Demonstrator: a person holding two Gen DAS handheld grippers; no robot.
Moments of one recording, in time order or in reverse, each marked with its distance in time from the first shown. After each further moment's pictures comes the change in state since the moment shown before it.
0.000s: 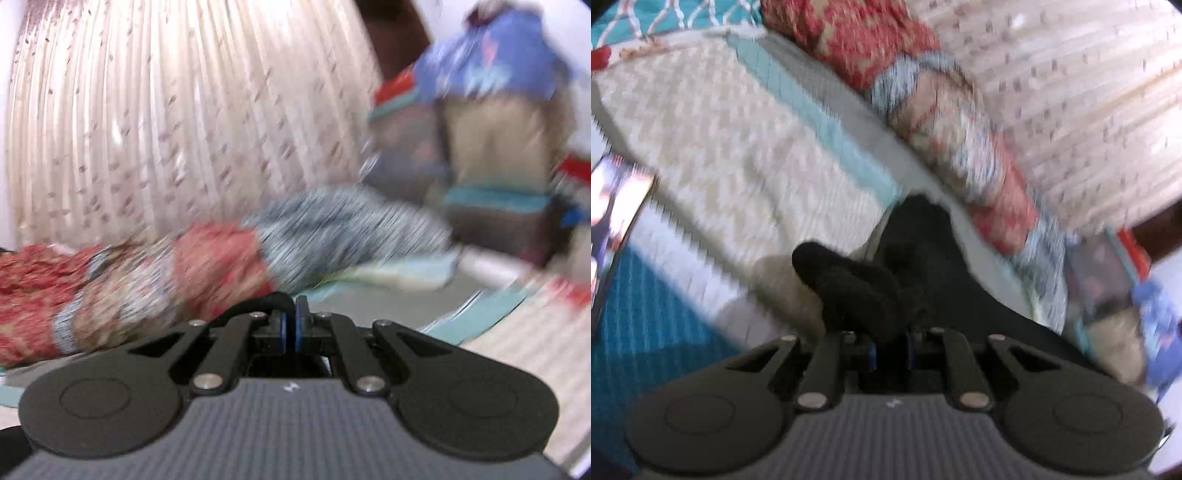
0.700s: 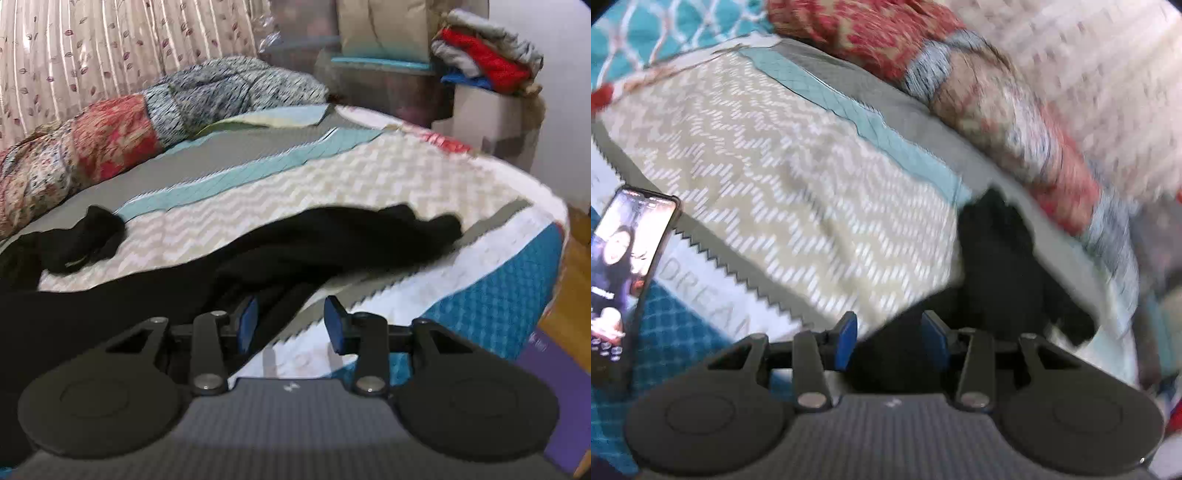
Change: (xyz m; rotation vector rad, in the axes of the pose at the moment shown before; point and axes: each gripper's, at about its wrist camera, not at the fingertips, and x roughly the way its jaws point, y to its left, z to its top) left arm 0.043 0.005 0.021 0.075 -0.099 0.133; right arm -0.030 -0.096 -0.109 0.062 0.453 -0.213
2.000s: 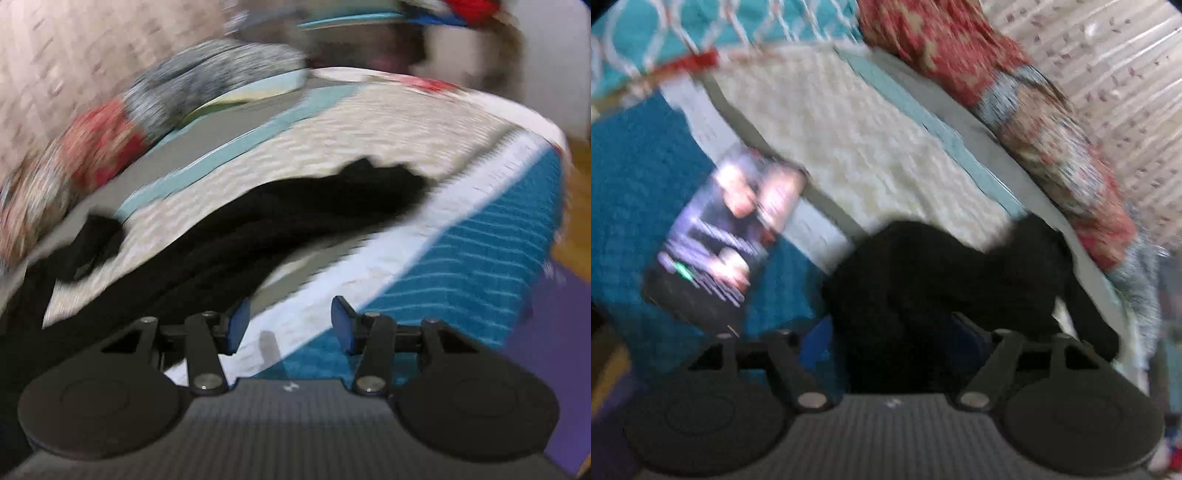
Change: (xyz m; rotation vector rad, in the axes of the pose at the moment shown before) left arm -0.062 0.066 -0.048 -0.143 0.018 0.094; right arm -0.015 -0.030 -0.060 0.242 0.042 -0.018
